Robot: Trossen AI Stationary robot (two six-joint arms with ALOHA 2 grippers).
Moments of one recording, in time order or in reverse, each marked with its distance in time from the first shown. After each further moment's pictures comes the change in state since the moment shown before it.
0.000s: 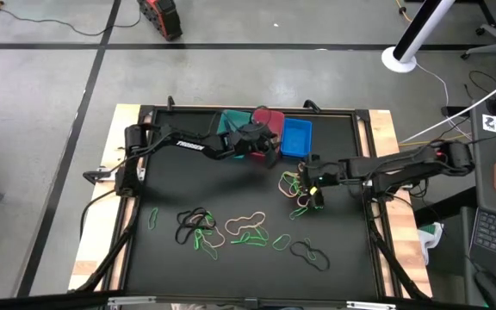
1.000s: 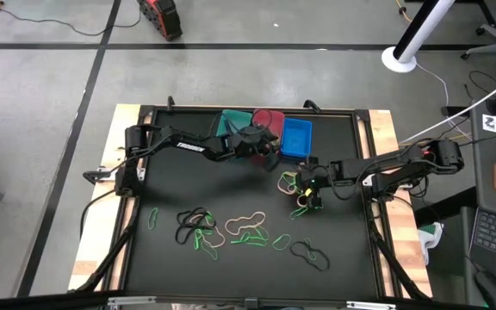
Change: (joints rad) left arm -0.015 0.000 0.000 -0.005 -0.001 -0.001; right arm 0.000 0.130 0.020 -0.004 0.020 0.034
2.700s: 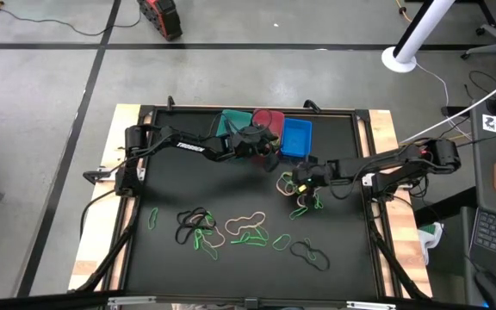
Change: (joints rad) left arm 0.000 0.000 0.000 -0.001 0.001 -0.006; right arm 0.000 0.035 0.057 0.002 0.003 0.180
